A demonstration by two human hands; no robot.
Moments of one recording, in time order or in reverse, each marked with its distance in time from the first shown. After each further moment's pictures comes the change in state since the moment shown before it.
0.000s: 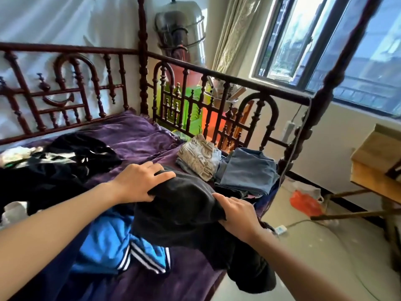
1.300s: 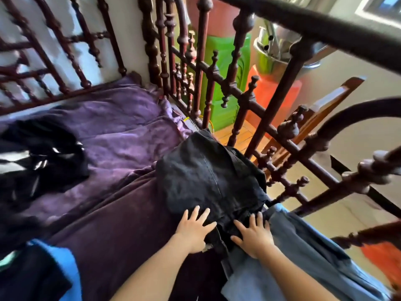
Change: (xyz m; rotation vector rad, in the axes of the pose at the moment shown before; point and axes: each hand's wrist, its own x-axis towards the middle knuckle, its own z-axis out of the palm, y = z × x) left_hand 0.476 0.007 0.290 -0.506 -0.740 -0.203; right_hand 0.307 0.377 0.371 -0.154 -1.025 0.153
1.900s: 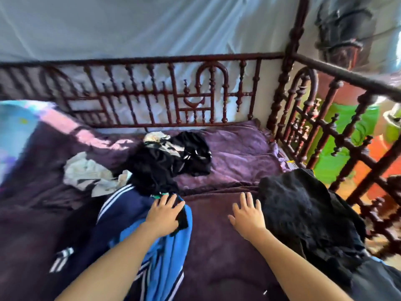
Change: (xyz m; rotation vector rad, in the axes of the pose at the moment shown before) left_hand -0.356 -0.064 0.078 -0.152 0.319 -0.872; right_hand -0.152 -0.212 -0.095 -0.178 0.564 -0.615
